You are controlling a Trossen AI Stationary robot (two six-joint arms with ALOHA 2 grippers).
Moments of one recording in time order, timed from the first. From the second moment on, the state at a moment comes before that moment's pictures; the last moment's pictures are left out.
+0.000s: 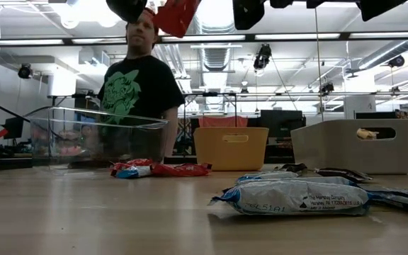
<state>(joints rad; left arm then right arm) -0.56 1.60 0.82 0.59 -0.56 0.04 0.39 1.68 0.86 0.74 0.11 -0.15</state>
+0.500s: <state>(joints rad) -0.56 1.59 0.82 0.52 -0.60 -0.03 0.37 1.62 0.86 0.51 0.12 -0.06</state>
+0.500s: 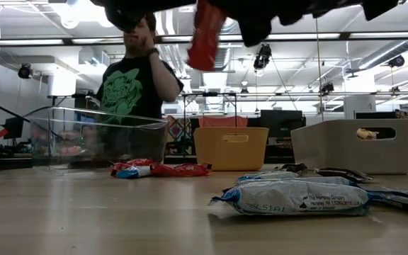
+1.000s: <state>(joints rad) -0.56 1.58 0.82 0.40 -0.65 -0.10 0.33 1.27 0.86 -0.43 0.82 0.41</state>
